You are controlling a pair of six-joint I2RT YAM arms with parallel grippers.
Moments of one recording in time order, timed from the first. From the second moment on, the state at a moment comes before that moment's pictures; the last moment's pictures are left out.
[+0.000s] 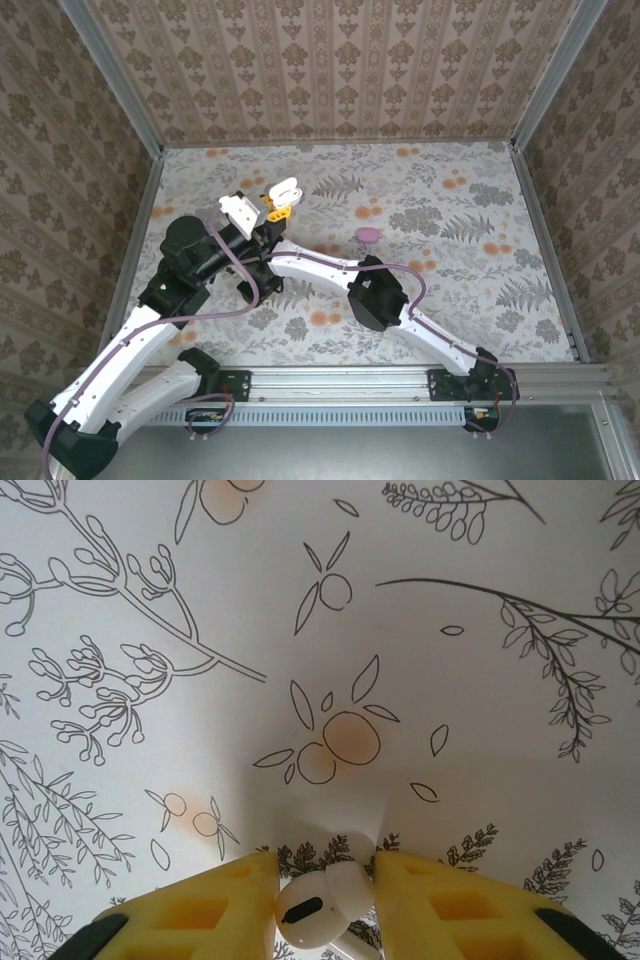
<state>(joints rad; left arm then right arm) -0.63 0.80 0.83 0.01 0.29 0.17 1.06 2.62 2.44 -1.16 -0.10 0.21</state>
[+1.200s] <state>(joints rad) -0.63 0.98 0.85 0.09 0.36 0.13 0.74 1.74 1.01 -0.59 0.02 0.82</state>
